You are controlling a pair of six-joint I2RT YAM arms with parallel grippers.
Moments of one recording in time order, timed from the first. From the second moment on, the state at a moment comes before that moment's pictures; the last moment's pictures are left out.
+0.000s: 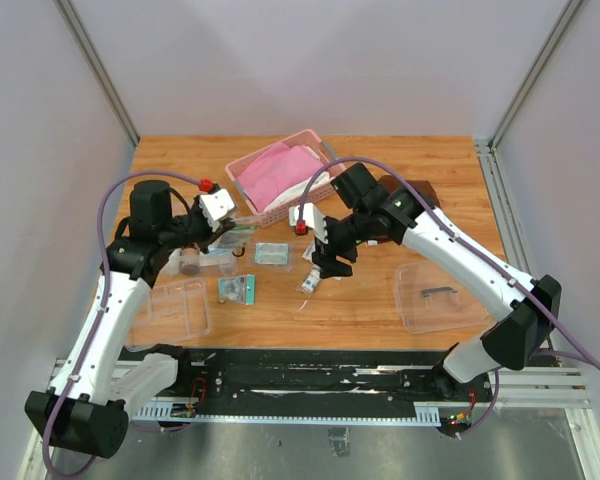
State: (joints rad) left arm -0.20 0.94 0.99 -0.56 0.65 0.65; right arm 0.77 1.52 1.55 -1.03 -0.56 -0.73
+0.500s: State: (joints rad) left arm 0.04 1.13 1.10 -0.57 0.56 0.54; right arm 0.77 1.46 1.44 -0.97 -0.53 -0.72
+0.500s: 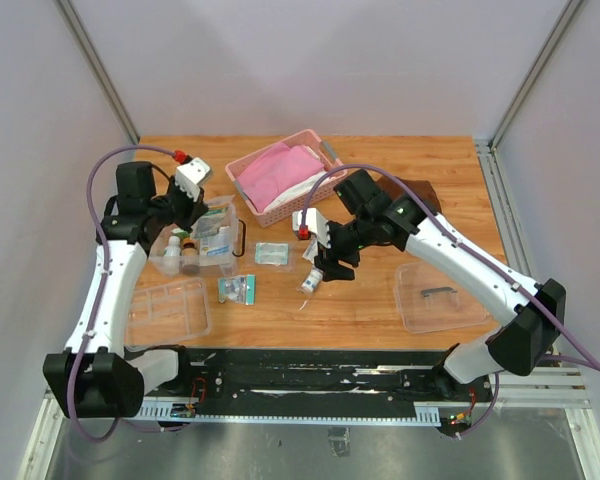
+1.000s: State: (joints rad) left arm 0.06 1.23 0.98 -0.54 0.50 0.43; right arm 0.77 1.46 1.43 -0.96 -0.53 -0.72
